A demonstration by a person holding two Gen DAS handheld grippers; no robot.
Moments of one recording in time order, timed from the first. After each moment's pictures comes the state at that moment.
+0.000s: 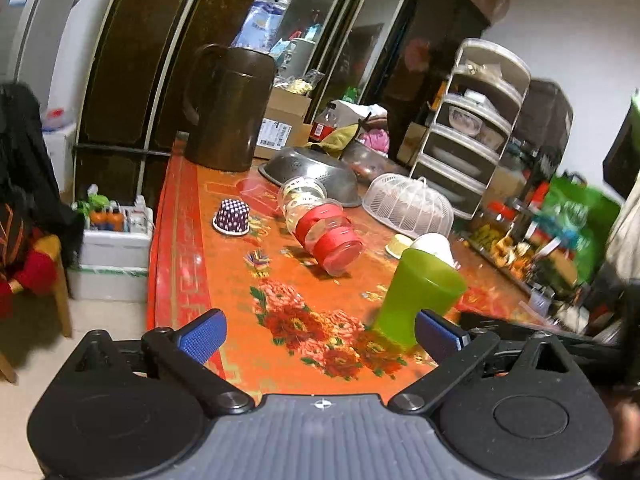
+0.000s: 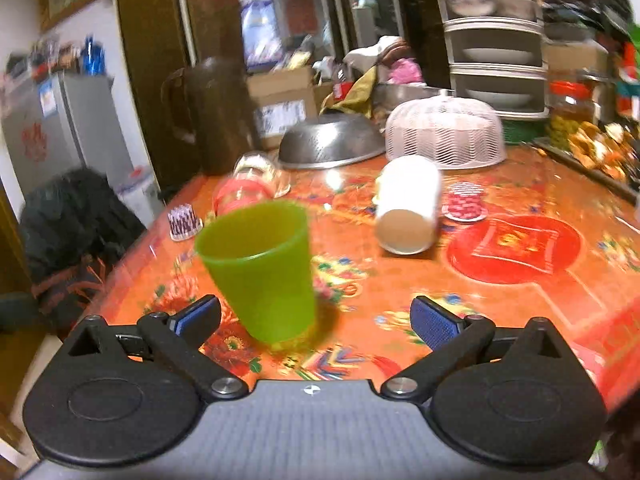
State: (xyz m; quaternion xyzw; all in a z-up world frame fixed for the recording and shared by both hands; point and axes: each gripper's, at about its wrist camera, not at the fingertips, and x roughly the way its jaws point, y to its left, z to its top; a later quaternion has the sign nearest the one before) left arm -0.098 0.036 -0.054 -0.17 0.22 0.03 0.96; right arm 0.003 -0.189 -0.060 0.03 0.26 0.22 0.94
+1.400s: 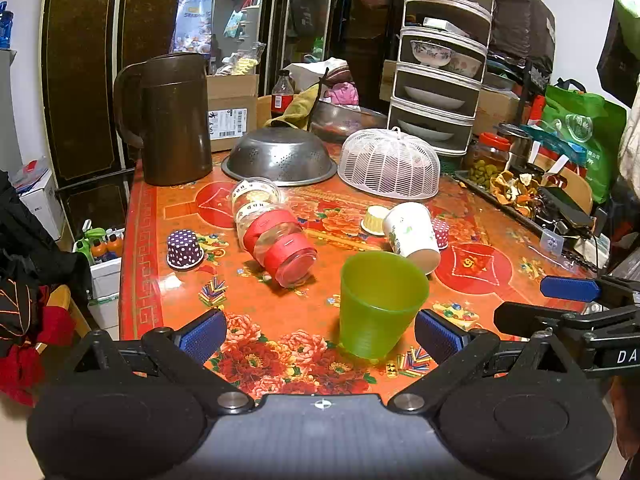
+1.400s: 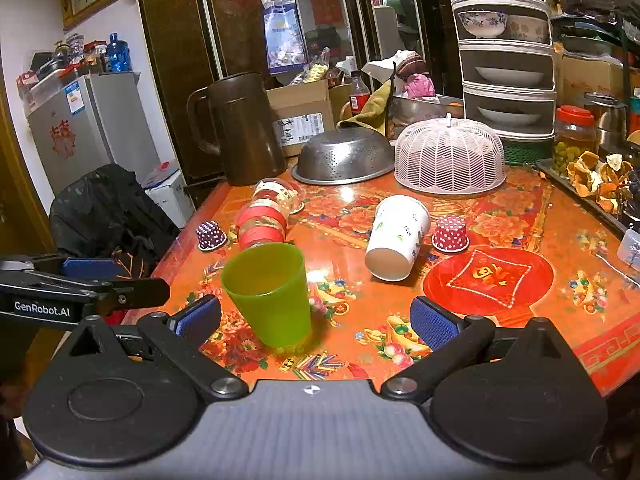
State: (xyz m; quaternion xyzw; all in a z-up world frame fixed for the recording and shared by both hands) left arm -0.033 -0.026 0.002 -0.05 0.31 0.02 0.95; right arm -0.003 -0.220 -0.007 0.01 0.27 0.26 0.92
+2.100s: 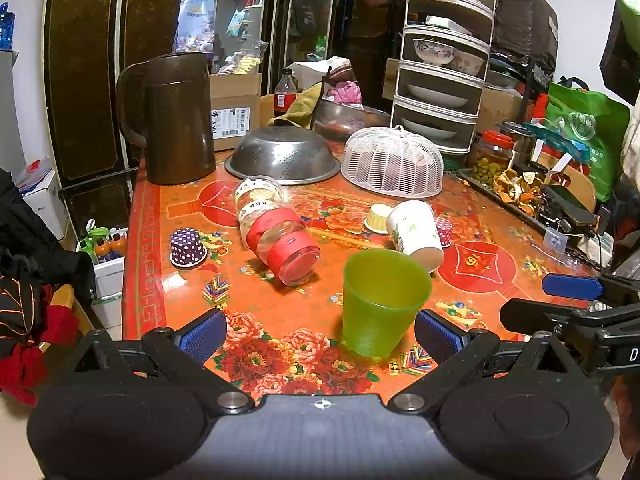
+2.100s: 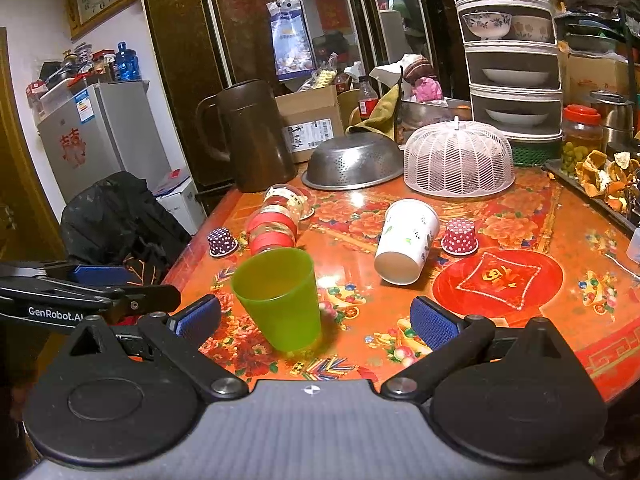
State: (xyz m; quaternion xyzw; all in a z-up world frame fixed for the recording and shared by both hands) left arm -0.032 -0.026 0.001 -0.05 0.31 0.03 0.95; right arm -0.003 -0.223 -0.008 0.02 0.27 0.28 0.92
